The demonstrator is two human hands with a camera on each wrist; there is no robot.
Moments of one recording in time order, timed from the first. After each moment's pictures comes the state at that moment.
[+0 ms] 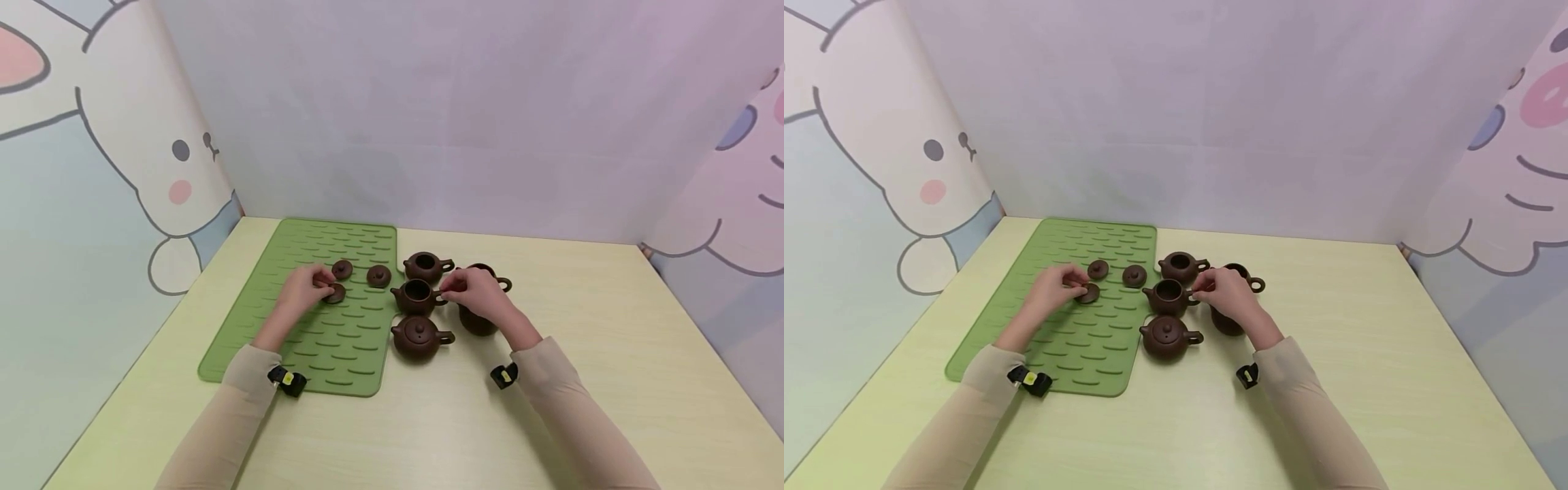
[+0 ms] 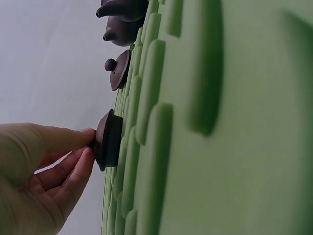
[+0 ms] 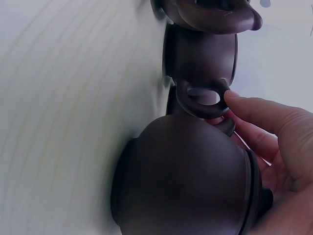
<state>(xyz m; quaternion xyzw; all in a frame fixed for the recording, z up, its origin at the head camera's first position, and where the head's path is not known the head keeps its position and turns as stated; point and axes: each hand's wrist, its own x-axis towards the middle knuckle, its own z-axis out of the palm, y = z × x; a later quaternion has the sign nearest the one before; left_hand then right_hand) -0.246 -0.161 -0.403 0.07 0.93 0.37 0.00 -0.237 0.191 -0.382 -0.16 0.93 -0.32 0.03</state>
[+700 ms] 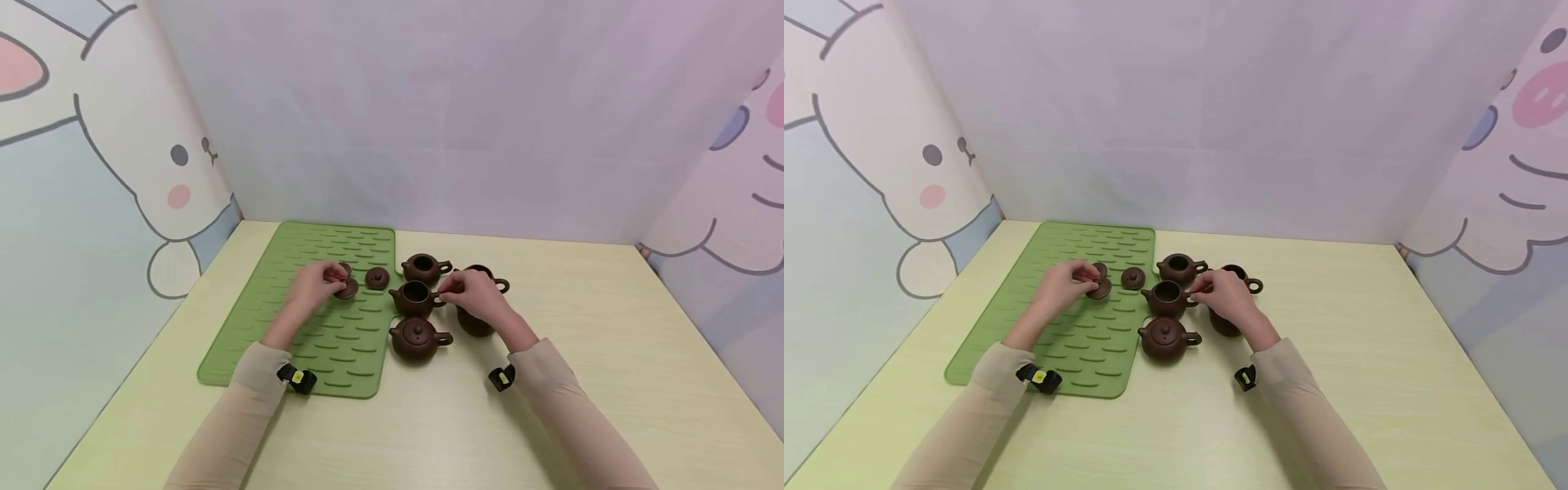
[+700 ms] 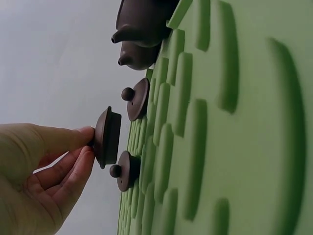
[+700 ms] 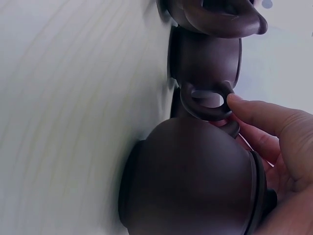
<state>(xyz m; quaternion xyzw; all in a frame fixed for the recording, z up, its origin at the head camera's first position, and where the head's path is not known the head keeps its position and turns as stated) -0.244 -0.135 -0.384 0.07 0.93 0.36 0.01 -0.236 0.192 -0.385 -0.16 0.94 -0.31 0.02</state>
